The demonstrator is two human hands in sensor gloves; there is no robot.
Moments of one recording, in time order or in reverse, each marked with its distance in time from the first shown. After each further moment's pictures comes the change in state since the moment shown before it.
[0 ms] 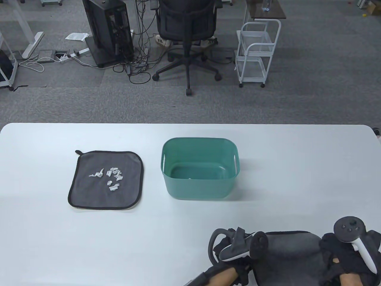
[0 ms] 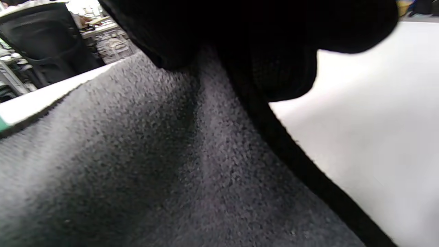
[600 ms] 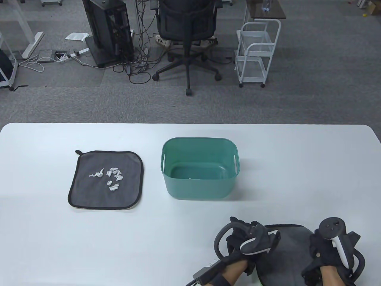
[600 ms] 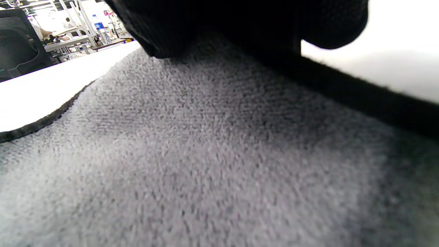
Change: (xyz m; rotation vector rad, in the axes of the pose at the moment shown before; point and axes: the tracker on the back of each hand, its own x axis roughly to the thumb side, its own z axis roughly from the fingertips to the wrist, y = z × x) left_hand 0.010 -0.024 -0.040 -0.106 0.096 -0.303; right_hand 0.003 0.048 -0.031 -0.063 0.098 -0.053
